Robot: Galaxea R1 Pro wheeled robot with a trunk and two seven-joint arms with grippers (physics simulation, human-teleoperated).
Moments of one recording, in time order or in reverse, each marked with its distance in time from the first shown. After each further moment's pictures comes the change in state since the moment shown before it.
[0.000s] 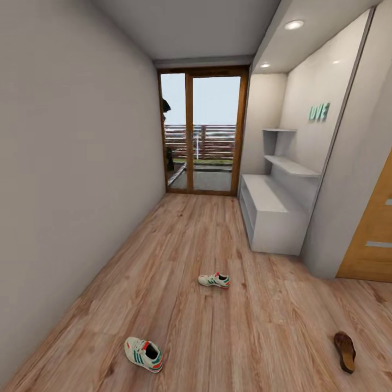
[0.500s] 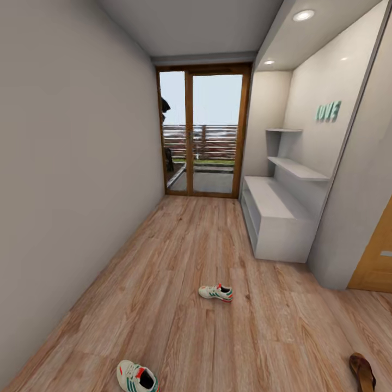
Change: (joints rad) left arm 0.000 0.000 0.000 0.000 0.000 0.001 0.000; right arm 0.000 0.000 0.000 0.000 0.000 0.000 0.000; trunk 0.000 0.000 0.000
